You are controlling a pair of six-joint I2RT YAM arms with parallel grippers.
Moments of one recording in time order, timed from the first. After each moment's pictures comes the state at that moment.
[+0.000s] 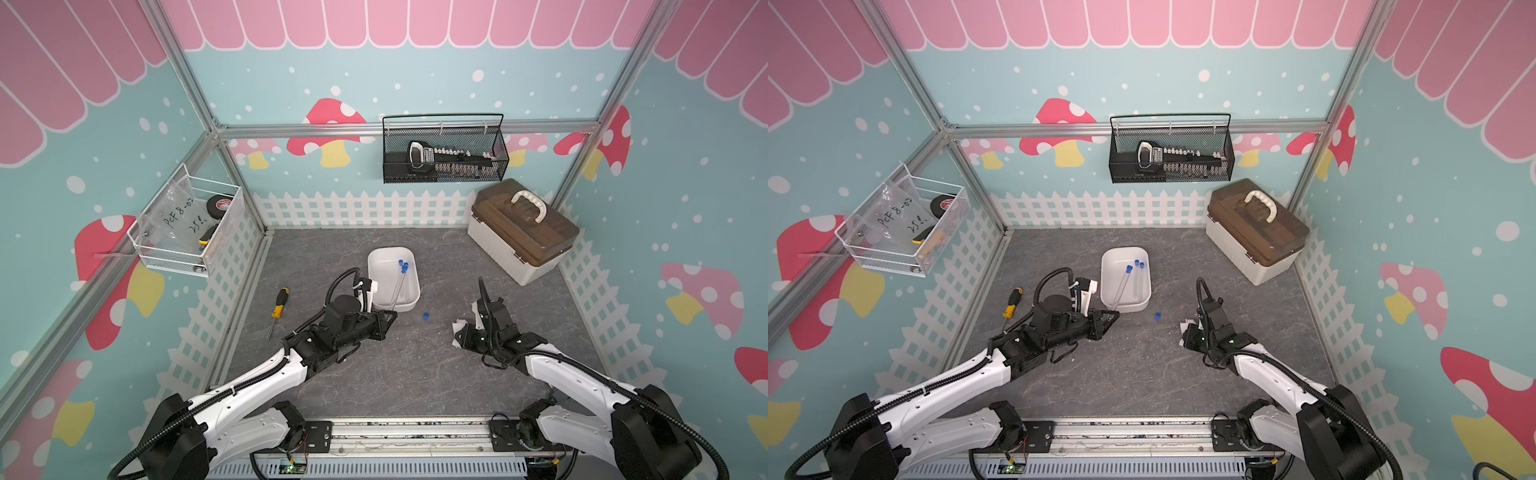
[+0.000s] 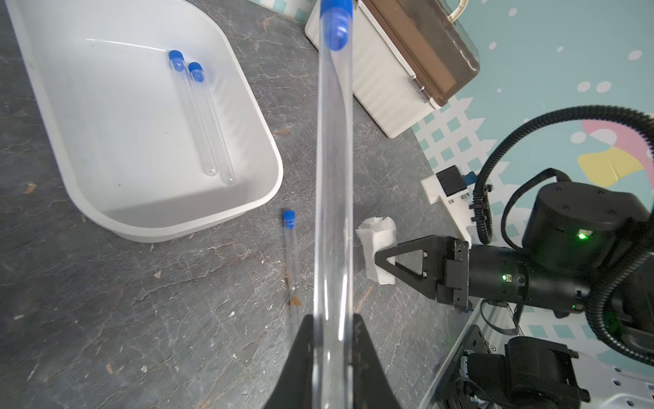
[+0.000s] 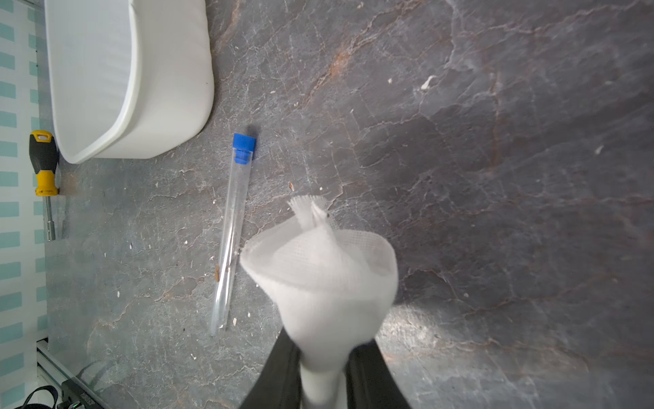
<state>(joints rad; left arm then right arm) -0.71 1.07 0.65 -0.04 0.17 -0.65 0.47 1.14 0.49 -0.26 -0.15 0.70</state>
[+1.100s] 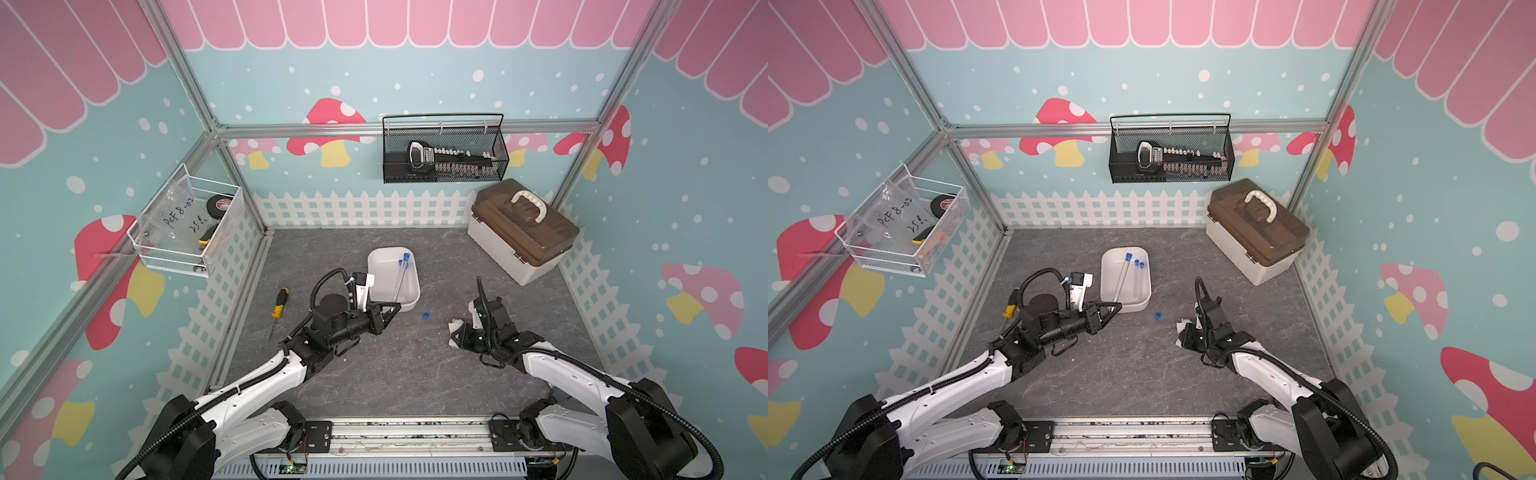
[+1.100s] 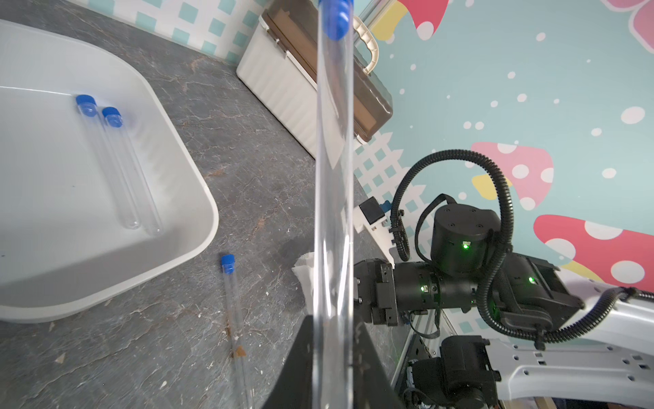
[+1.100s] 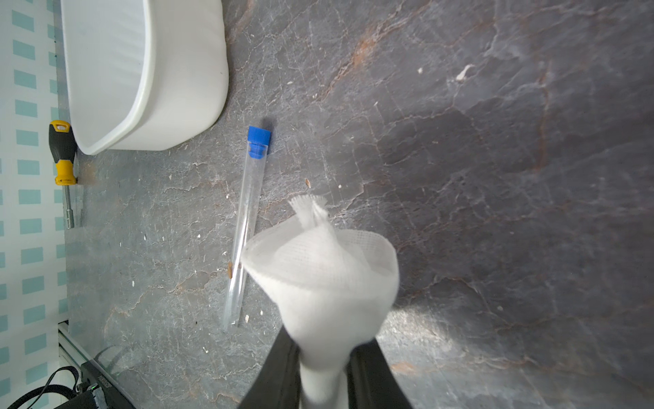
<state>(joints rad) -0.63 1.07 0.56 0.28 0.34 -0.72 0.47 1.16 0.49 -0.22 -0.20 0.70</state>
